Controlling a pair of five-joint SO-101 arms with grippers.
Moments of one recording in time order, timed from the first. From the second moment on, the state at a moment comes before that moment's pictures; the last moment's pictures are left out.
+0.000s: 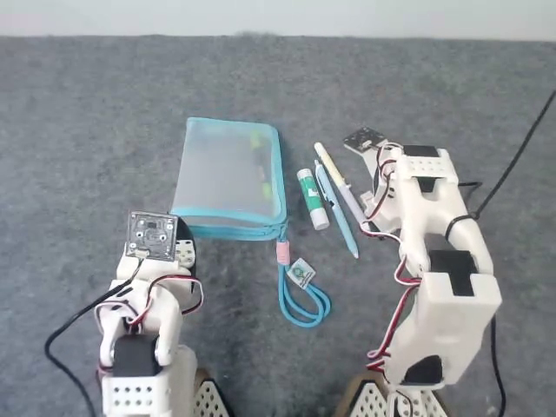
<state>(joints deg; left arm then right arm) -7.7 -102.8 90.2 55.8 -3.6 -2.0 20.7 11.4 68.4 33.4</state>
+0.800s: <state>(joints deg) -7.7 -102.8 90.8 55.8 -3.6 -19.4 -36.7 27.8 90.1 23.4</state>
